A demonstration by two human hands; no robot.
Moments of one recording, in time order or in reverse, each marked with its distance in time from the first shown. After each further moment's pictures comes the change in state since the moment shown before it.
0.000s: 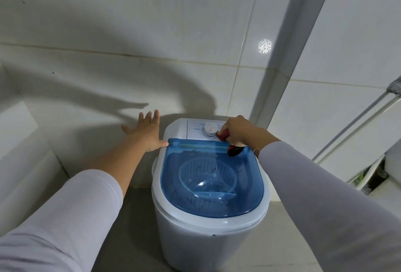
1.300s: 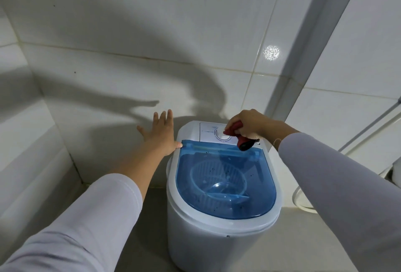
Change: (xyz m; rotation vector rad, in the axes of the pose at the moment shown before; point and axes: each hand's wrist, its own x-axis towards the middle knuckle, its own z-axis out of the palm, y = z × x) left_hand -0.012 -0.001 0.007 -0.093 0.139 0.023; right_hand -0.001 -0.013 -0.032 0.065 0.008 -0.053
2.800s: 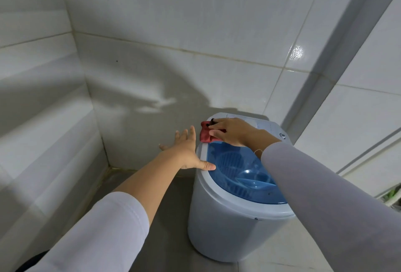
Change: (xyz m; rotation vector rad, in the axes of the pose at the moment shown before) left_hand -0.069 -0.029 0.012 -0.183 -0.316 0.018; right_hand 0.005 -0.094 0.061 -0.057 -0.054 -0.205
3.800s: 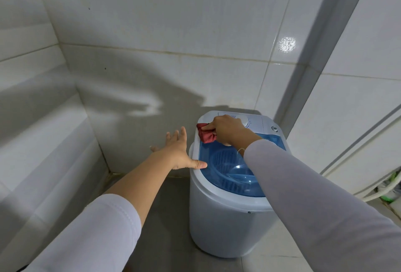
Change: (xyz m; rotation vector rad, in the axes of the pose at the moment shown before) left_hand 0.004 0.001 0.003 0.018 0.010 -0.042; right_hand -0.002 0.002 0.006 -0.268 0.021 0.076
